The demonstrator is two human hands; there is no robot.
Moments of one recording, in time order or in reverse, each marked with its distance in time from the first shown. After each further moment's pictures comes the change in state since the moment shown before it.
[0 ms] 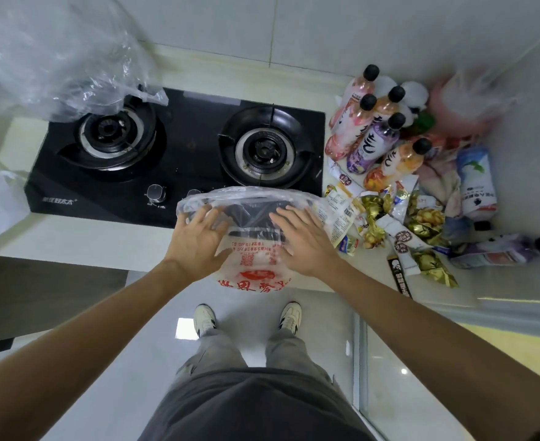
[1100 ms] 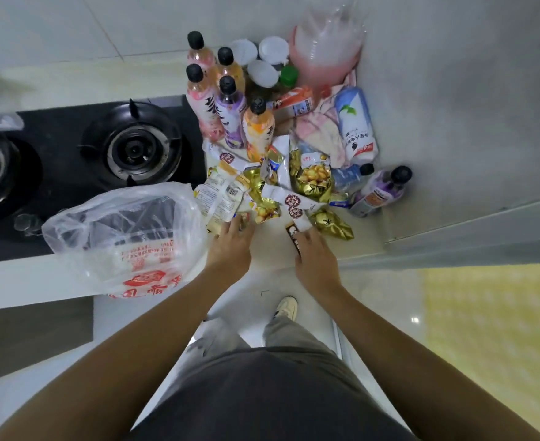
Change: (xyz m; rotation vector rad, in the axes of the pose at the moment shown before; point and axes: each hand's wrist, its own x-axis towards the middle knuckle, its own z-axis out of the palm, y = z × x) left_hand 0.096 0.304 0.030 -0.159 -0.154 0.070; right_hand -0.212 0.166 0.036 0.267 0.068 0.619
